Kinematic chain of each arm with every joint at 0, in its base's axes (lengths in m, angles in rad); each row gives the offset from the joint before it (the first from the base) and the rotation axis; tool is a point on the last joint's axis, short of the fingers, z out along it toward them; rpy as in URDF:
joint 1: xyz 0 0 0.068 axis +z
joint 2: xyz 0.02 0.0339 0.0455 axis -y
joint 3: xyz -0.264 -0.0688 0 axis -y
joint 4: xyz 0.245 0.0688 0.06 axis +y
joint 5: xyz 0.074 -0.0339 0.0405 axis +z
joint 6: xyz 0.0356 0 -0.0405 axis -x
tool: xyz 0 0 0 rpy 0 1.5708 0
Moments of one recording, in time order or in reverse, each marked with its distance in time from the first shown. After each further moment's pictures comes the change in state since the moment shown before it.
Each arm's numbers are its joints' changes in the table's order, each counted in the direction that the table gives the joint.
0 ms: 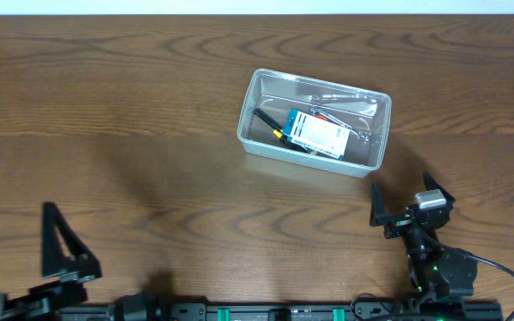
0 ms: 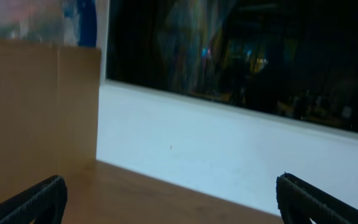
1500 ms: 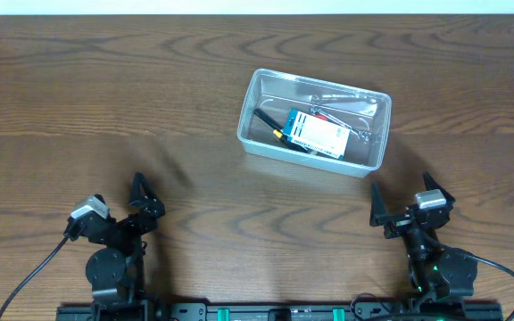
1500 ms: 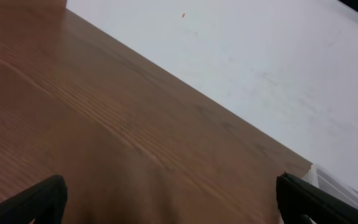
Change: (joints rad) left arm -0.048 0.344 -1.204 -0.607 0.003 0.352; right arm 0.000 0.000 0.000 0.000 0.000 0.000
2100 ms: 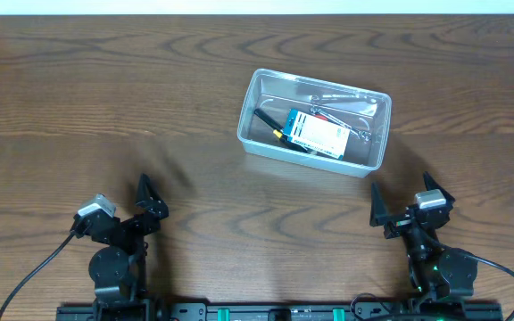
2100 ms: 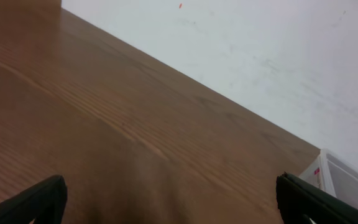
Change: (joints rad) left arm -0.016 0.003 -0.026 -0.002 0.000 -0.066; right arm 0.000 0.000 0.000 0.000 0.000 0.000
